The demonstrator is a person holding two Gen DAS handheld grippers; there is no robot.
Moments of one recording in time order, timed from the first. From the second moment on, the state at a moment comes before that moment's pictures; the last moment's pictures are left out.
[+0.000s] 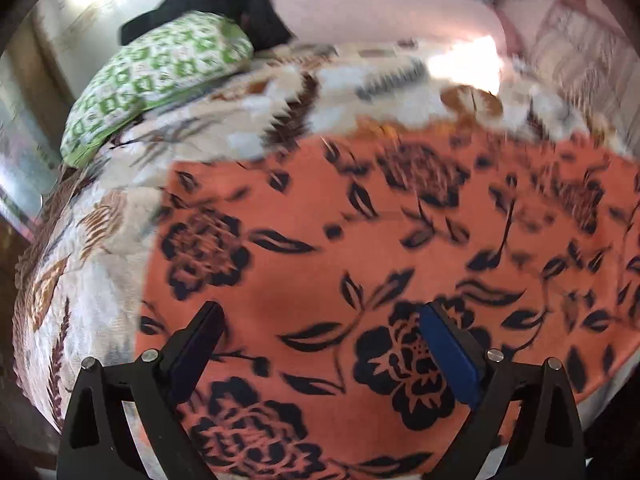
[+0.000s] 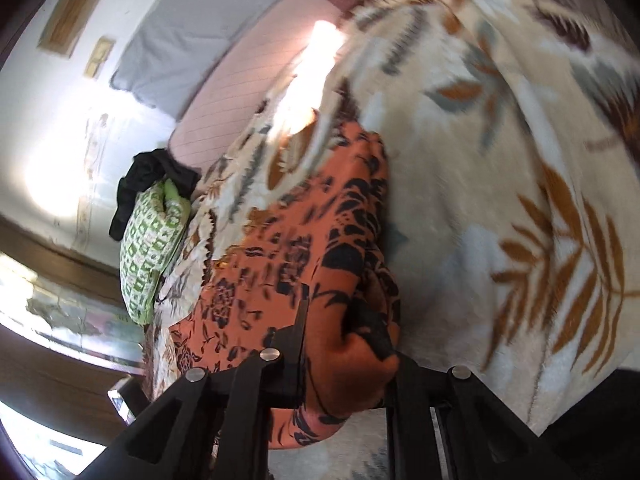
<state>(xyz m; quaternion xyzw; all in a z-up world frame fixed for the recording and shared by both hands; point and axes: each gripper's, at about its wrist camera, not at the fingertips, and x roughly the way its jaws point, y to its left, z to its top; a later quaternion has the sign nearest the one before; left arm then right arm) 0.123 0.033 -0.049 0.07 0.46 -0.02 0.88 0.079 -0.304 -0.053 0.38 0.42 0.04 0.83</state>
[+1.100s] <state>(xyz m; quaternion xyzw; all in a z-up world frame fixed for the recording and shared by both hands) 0.036 0.277 -0.032 -0.20 0.41 0.13 0.88 0.111 0.061 -0.072 0.13 0.52 0.30 0.79</state>
